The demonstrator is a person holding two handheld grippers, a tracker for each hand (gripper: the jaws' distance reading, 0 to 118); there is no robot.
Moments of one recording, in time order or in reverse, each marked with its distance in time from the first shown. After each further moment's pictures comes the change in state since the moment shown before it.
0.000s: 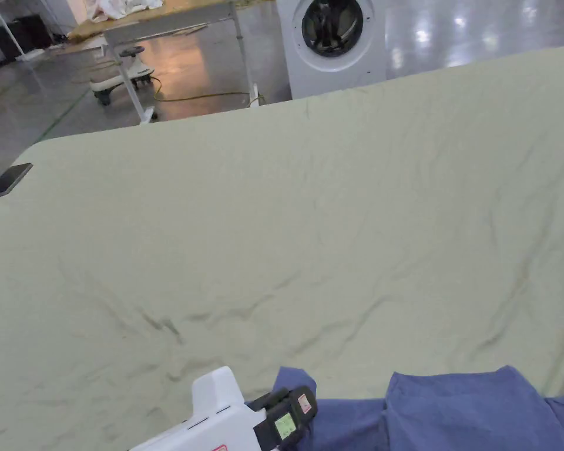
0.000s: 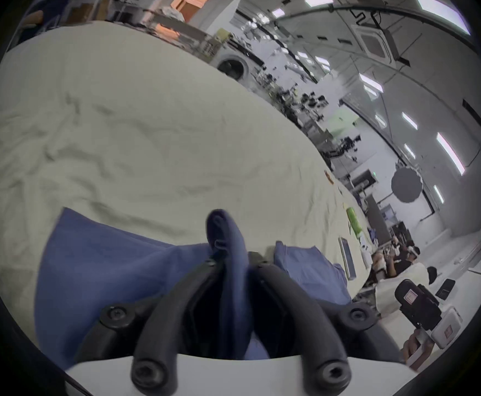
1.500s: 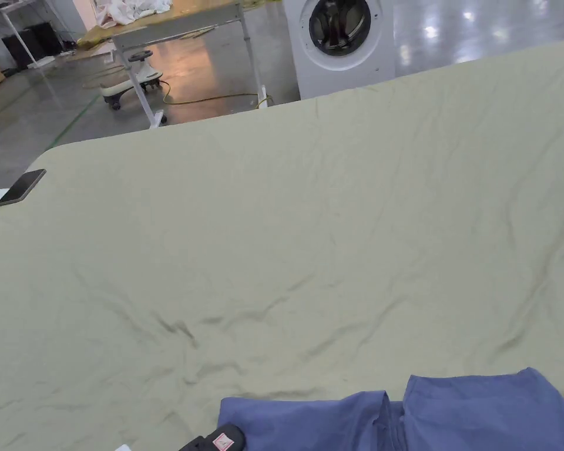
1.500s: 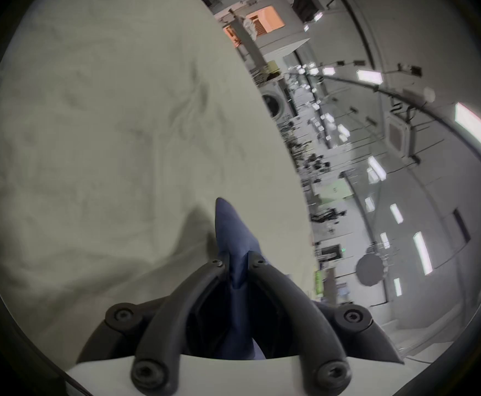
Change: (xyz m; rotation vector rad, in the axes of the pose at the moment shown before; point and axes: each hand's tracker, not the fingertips) left arm -0.128 -0.002 0.077 0.239 -0.137 0.449; right arm -0.008 0.009 0.000 -0.056 0.009 -0.030
